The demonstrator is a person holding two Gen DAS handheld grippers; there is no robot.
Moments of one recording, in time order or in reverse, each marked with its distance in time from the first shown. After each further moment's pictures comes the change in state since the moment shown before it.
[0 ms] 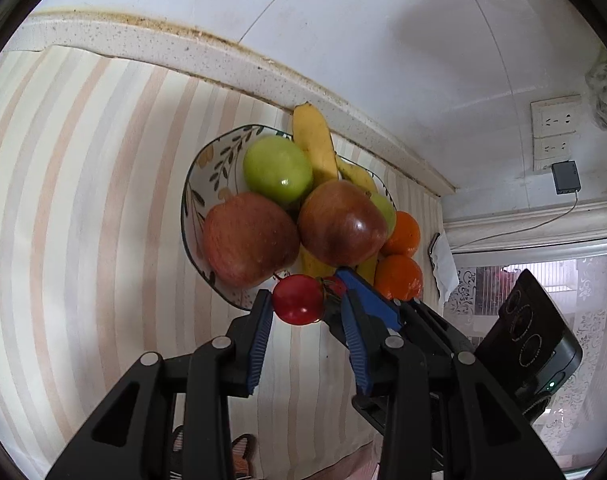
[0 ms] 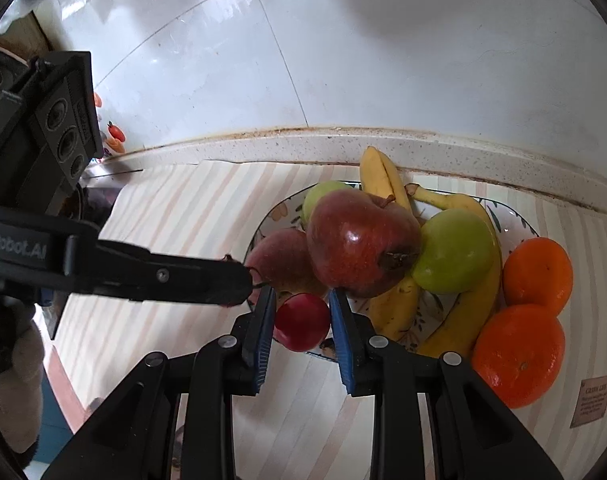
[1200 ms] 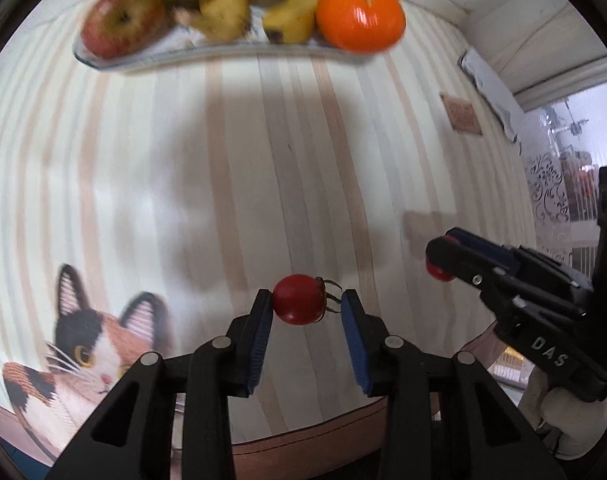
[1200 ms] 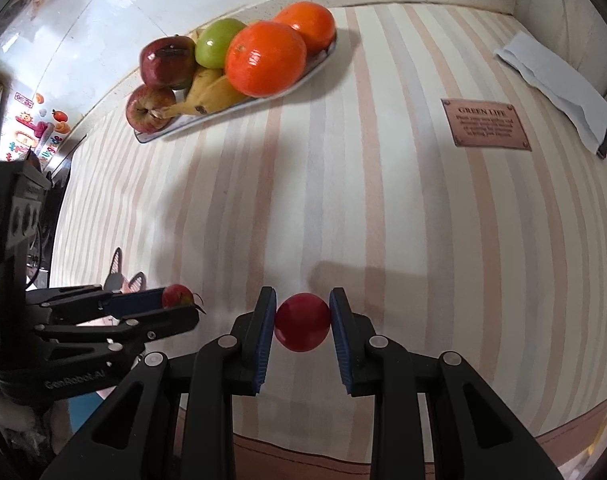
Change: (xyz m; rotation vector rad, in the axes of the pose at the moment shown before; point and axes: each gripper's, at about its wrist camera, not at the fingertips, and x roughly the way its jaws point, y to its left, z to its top) left arm 0.081 -0.069 -0.171 0.257 0.158 0.345; right arm -0.105 -0.112 -0.168 0.298 0.234 -0.063
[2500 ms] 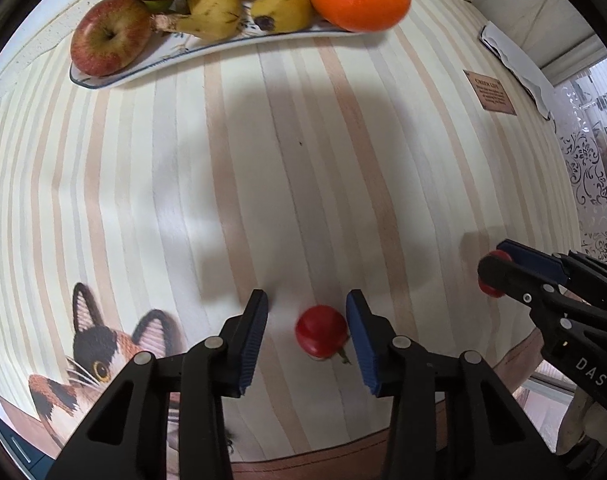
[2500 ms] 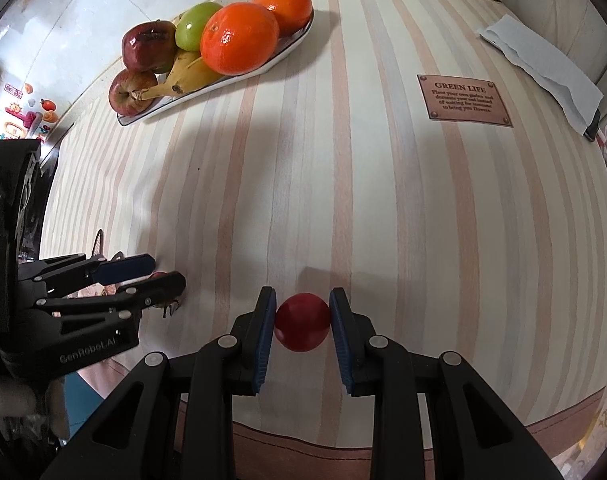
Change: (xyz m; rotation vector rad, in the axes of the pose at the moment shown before) left arm 0.055 -0.042 0.017 0.062 0.005 0.165; right arm 0.002 -0.024 -0.012 0.011 0.058 -0.041
